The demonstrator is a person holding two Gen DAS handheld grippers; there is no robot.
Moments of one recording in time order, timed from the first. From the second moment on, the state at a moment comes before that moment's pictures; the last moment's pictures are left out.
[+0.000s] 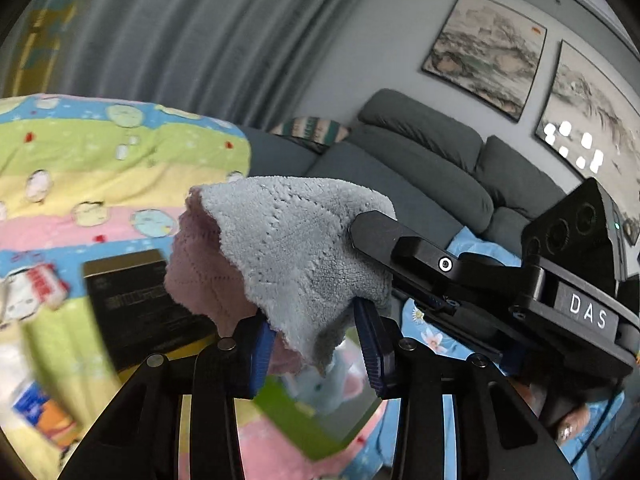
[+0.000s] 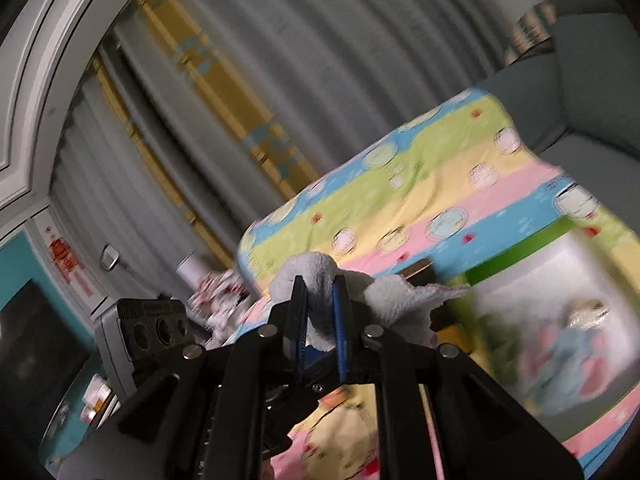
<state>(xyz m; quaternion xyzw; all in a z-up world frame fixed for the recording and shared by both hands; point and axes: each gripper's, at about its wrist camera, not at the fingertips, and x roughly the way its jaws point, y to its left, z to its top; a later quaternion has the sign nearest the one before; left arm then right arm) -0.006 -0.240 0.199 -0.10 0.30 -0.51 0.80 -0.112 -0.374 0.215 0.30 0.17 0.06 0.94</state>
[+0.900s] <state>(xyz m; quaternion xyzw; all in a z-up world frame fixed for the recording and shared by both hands) 0.014 -0.327 0.122 -0.05 0.40 -0.46 0.79 -0.082 -0.489 0.111 0.41 0.28 -0.14 0.86</state>
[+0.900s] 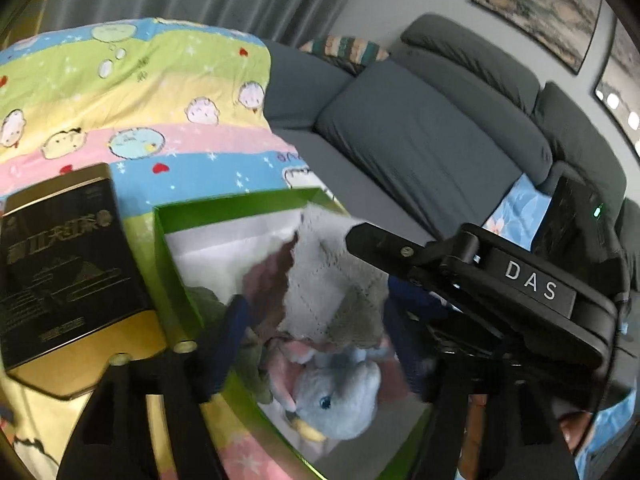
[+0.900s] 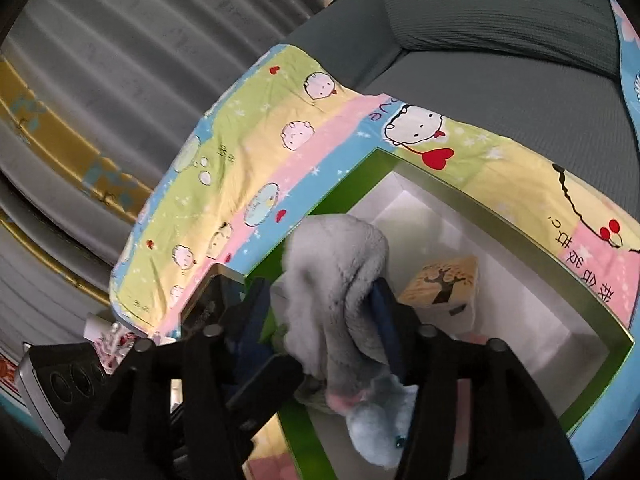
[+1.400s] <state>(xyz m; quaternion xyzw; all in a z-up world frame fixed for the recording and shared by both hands) -0.005 -0.185 0.171 -0.05 0.39 -0.38 0.84 -0.112 -0.408 0.166 0.34 0.23 -0.12 0.90</state>
